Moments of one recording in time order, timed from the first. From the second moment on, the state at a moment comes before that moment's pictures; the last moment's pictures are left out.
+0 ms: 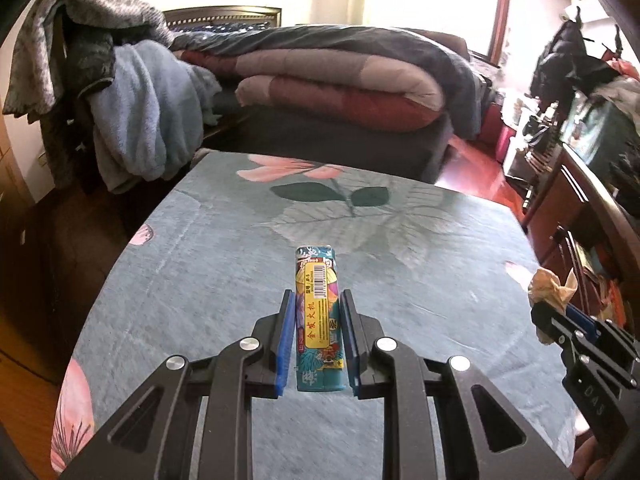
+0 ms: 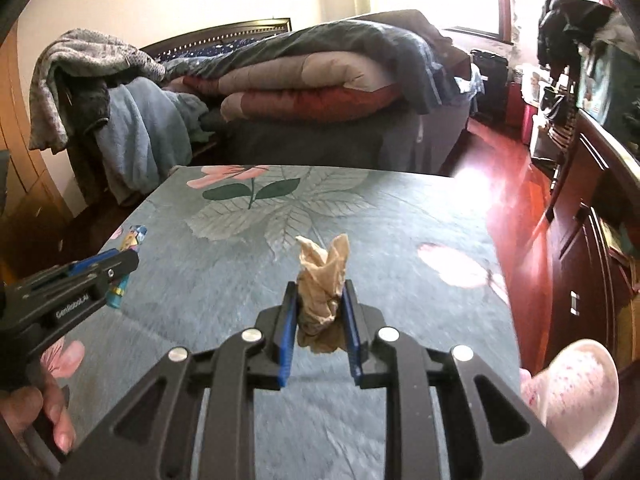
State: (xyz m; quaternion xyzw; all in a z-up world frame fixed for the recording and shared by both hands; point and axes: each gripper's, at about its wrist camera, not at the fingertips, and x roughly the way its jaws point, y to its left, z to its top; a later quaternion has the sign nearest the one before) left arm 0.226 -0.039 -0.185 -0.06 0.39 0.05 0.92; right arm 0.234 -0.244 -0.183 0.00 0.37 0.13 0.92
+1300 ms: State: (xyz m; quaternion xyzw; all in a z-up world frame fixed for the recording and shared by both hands) left arm 0.197 -0.432 -0.184 0.10 0.37 -0.36 0.85; right arm 0.089 -0.578 -0.218 0.13 0.35 -0.18 0.91
